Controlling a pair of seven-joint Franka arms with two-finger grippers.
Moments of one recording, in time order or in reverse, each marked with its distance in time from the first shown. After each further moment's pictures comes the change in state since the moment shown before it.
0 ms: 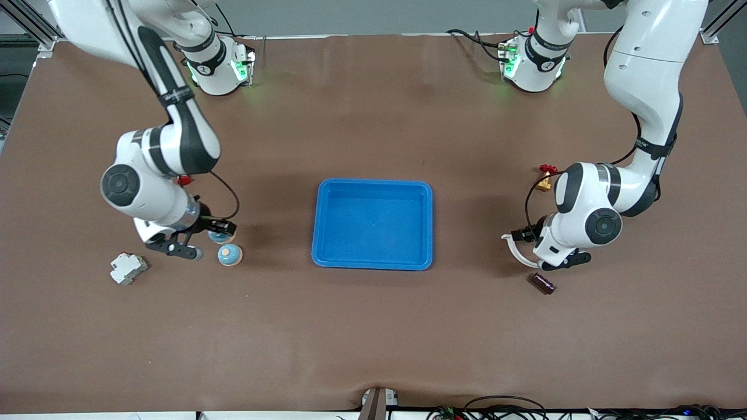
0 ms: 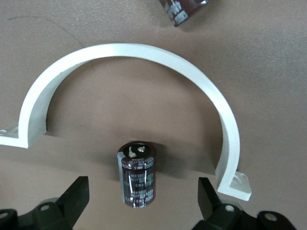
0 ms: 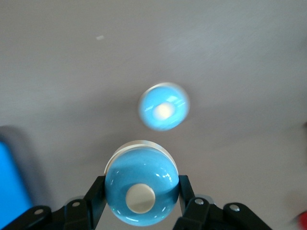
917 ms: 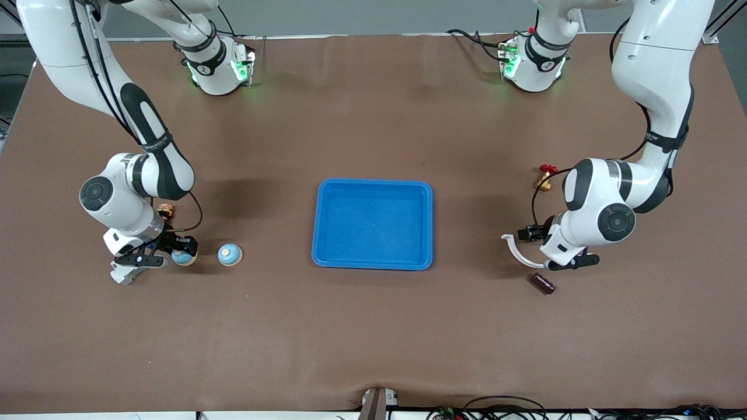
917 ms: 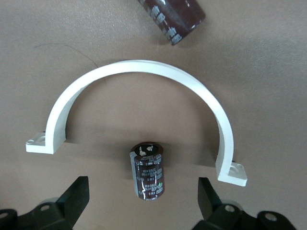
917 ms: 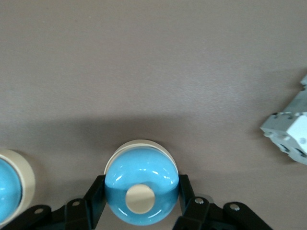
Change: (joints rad) left arm 0.015 -0.035 0.000 -0.002 0.000 -0.005 0.086; right arm -0.257 0.199 -0.011 -0.120 -0.041 0.487 -0.489
